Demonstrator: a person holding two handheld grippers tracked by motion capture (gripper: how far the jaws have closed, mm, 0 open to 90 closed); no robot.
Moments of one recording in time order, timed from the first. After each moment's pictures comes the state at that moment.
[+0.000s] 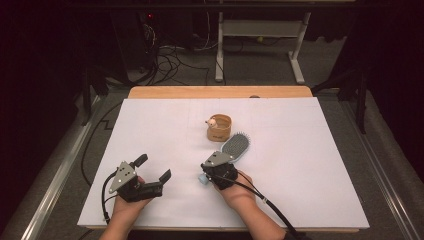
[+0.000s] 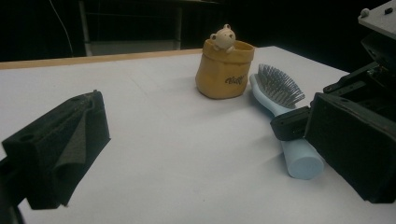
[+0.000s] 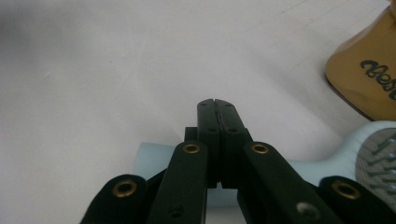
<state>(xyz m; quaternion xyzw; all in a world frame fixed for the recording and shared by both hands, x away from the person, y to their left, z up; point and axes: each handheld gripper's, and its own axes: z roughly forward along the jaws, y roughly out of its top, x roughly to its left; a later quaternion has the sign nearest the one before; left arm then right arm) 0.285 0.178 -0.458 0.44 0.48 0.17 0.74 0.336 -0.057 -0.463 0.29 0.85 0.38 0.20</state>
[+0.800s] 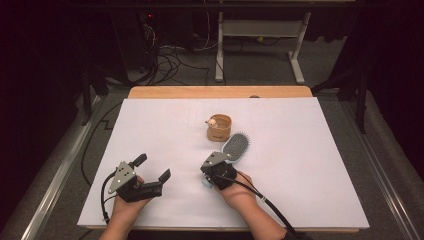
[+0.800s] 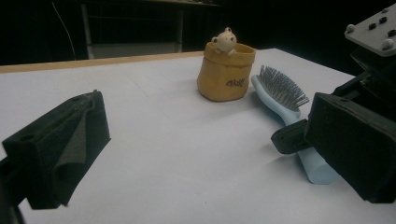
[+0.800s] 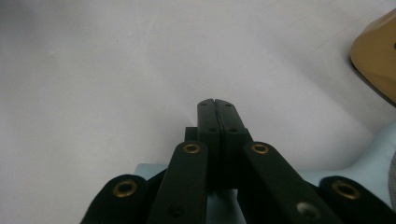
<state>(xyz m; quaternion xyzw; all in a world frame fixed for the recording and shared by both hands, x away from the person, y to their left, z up) 0.284 0.179 -0.457 0.44 0.48 0.18 0.74 0.339 -0.054 -0.467 0.28 0.88 0.35 0.17</state>
